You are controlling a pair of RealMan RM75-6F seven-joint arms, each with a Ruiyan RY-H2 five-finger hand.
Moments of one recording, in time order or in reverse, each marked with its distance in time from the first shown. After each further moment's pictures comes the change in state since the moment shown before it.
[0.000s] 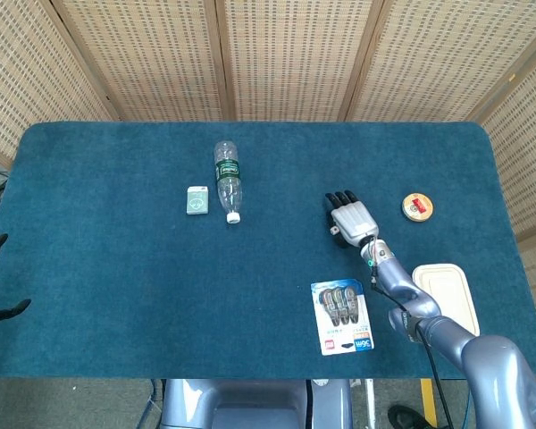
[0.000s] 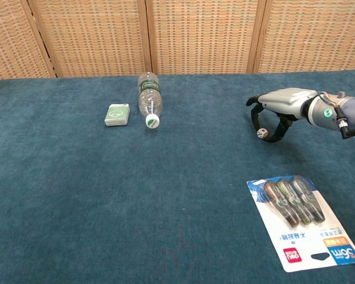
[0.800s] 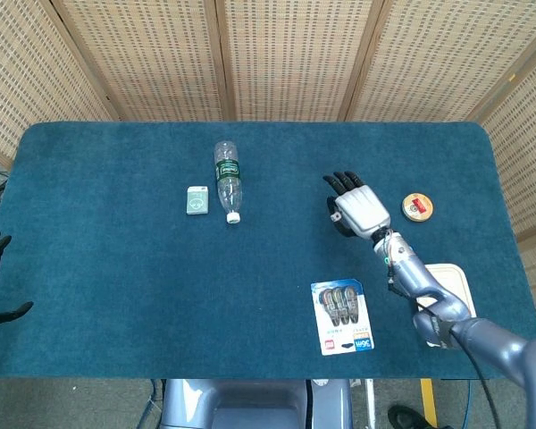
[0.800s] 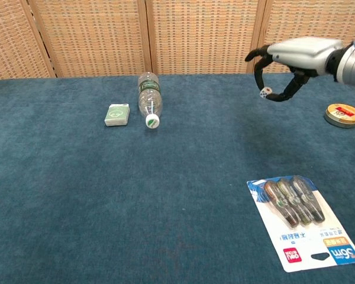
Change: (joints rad) left arm 0.004 0.022 0.018 -0.011 0.040 0.007 -0.046; right arm -0.046 0.313 0.021 -0.425 -0.061 0.223 -0.041
